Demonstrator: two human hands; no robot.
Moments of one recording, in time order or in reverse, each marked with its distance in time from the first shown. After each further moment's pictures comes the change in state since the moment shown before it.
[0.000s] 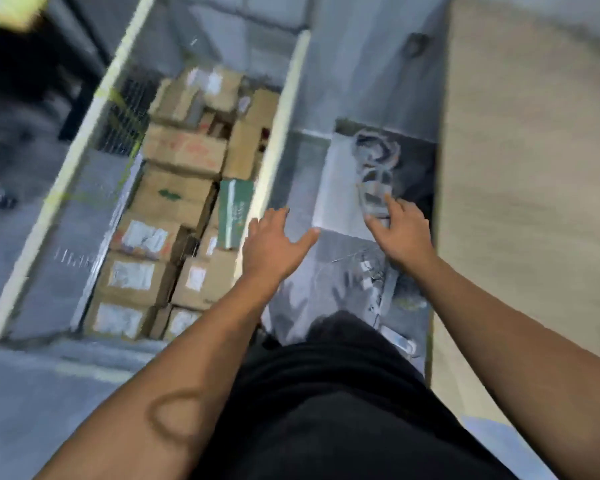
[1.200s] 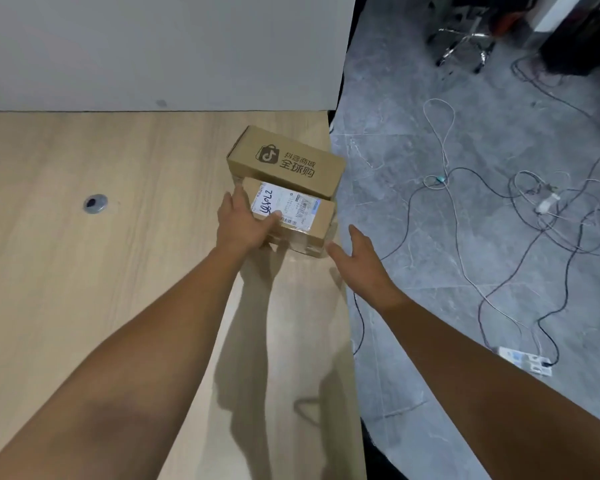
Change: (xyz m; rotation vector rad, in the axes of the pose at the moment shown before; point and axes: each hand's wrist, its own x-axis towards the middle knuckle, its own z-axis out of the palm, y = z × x) left_hand -0.116 0.507 0.586 0.570 -0.987 1.145; right_hand -0.245 0.468 -0.052 1.272 0.897 1.337
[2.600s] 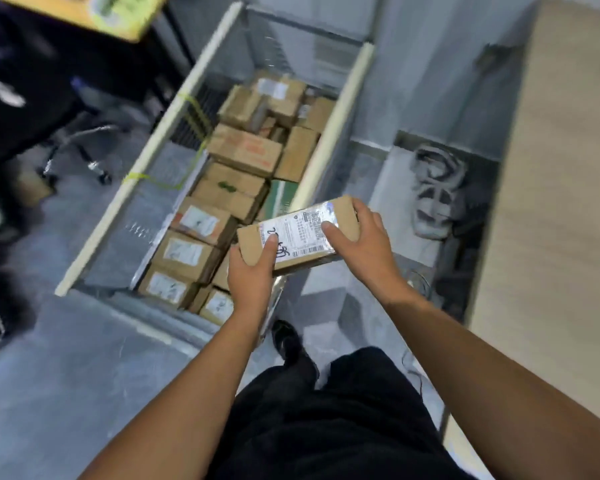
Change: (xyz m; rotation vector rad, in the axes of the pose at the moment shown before) left_hand -0.771 -0.191 0.158 -1.137 1.913 -1.307; right_hand -0.499 0.153 0.295 -0.800 -1.474 -1.034
